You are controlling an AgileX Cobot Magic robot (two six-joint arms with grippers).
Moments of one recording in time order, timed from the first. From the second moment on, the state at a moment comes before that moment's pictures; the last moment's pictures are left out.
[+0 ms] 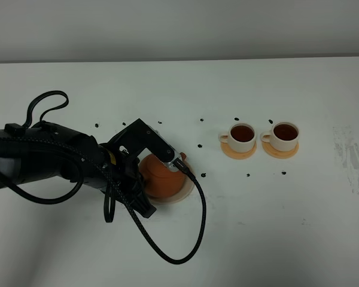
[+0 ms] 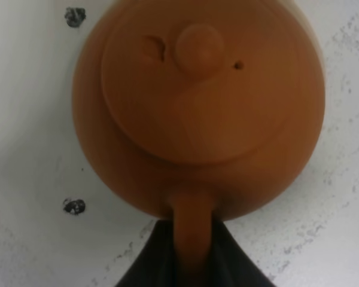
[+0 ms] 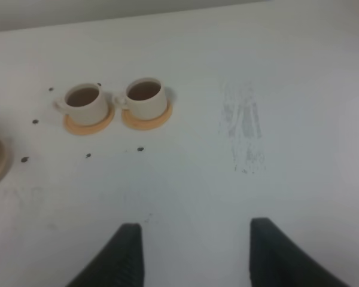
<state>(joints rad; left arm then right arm) -0.56 1.80 -0.92 -0.18 0.26 0.46 -0.15 -0.01 -0.52 0.18 1.10 -0.03</state>
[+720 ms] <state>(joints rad) -0.56 1.76 -0.92 -0.20 0.26 0.46 -0.15 -0.01 -0.52 0.18 1.10 -0.03</state>
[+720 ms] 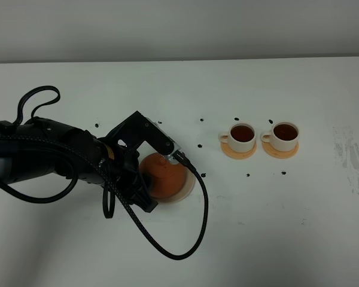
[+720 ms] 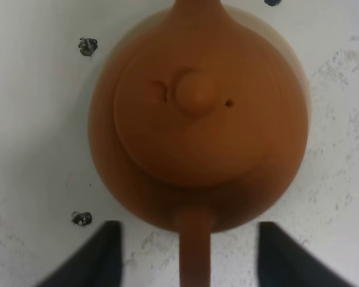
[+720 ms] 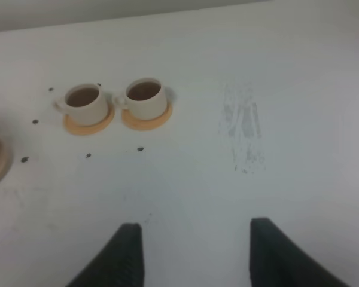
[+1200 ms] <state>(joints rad) -0.34 1.58 -0.92 -0.19 0.35 0.46 -0.15 -0.01 -0.52 0.18 1.10 -0.03</state>
